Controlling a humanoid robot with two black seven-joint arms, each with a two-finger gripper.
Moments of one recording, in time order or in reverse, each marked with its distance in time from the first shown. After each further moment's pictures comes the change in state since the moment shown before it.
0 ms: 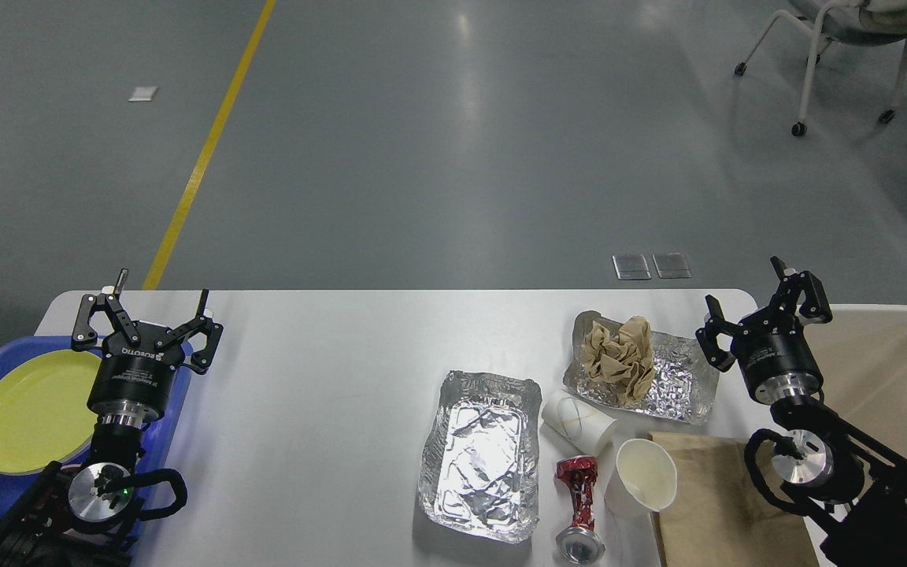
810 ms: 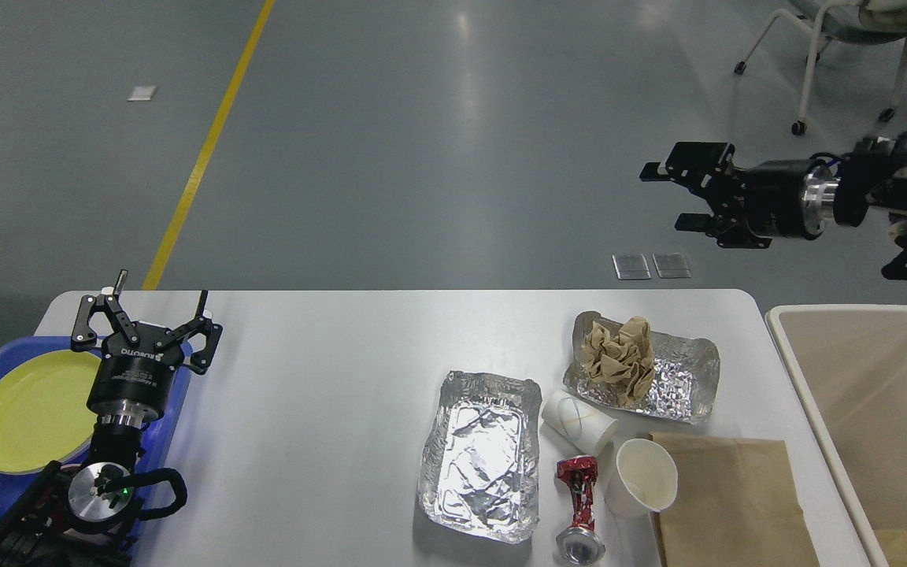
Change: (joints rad) left arm 0.000 0.000 0.000 0.000 0.000 0.000 0.000; right arm 1.324 -0.105 -1.871 0.093 0.001 0.299 -0.004
